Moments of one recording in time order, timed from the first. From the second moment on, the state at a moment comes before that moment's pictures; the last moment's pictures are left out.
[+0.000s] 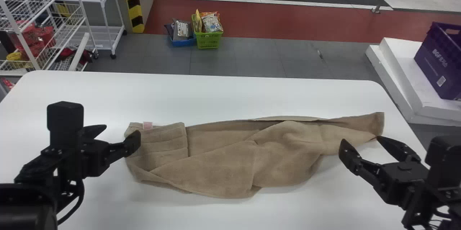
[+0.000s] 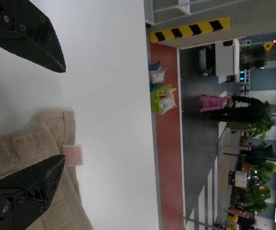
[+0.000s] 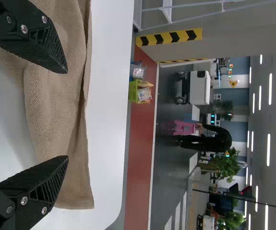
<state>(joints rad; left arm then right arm) 0.11 0.06 0.10 -1.85 -0.06 0.69 -0.42 0.42 0.00 -0.33 -2.18 0.02 0.50 0.39</state>
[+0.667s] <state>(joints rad) 0.08 0.06 0.14 -1.85 0.00 0.79 -0.47 0.41 0.00 -0.31 -2.17 0.04 0.49 0.38</state>
